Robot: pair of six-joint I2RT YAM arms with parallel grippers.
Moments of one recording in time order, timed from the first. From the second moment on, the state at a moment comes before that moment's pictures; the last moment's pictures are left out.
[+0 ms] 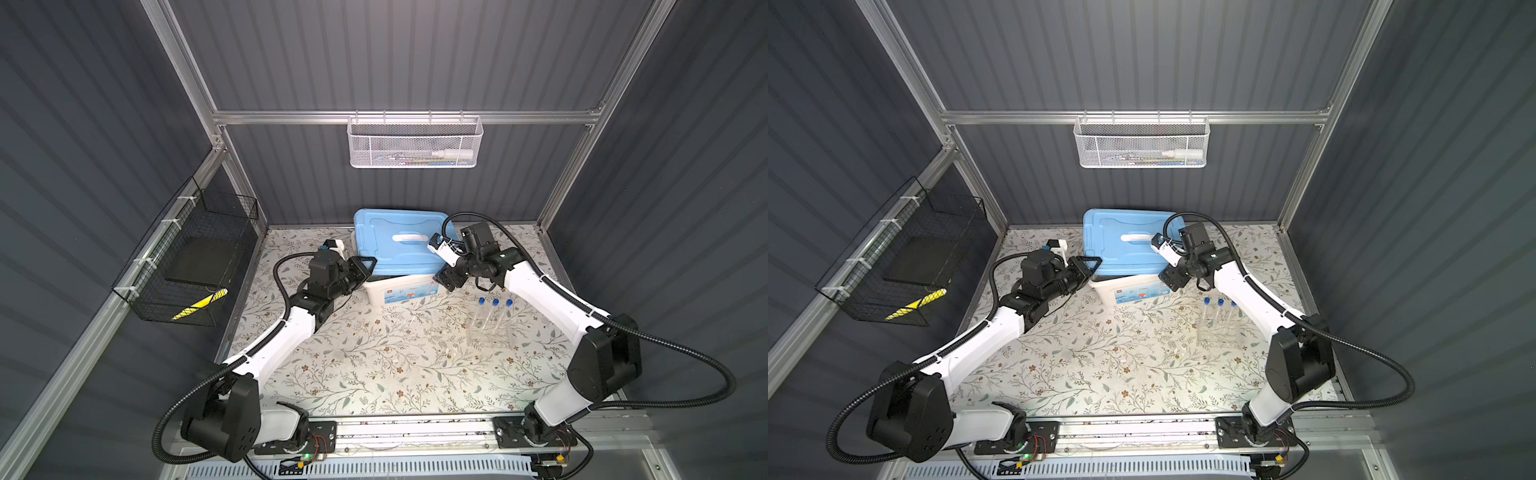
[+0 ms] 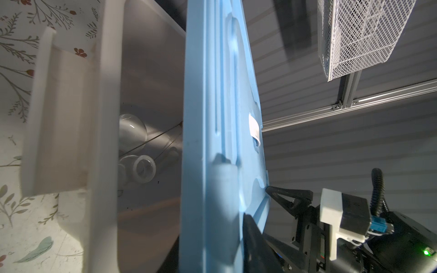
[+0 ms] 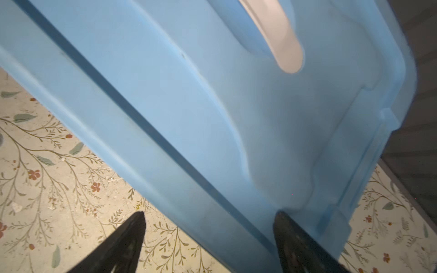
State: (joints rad) left arm -0.39 1.33 0.89 0.09 0.28 -1.01; right arm 0.44 1.61 1.38 -0.61 -0.16 -0.45
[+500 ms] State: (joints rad) left arm -0.39 1.30 0.88 0.06 0.25 -1.01; right arm 0.26 1.58 1.40 -0.57 -0.28 -0.16
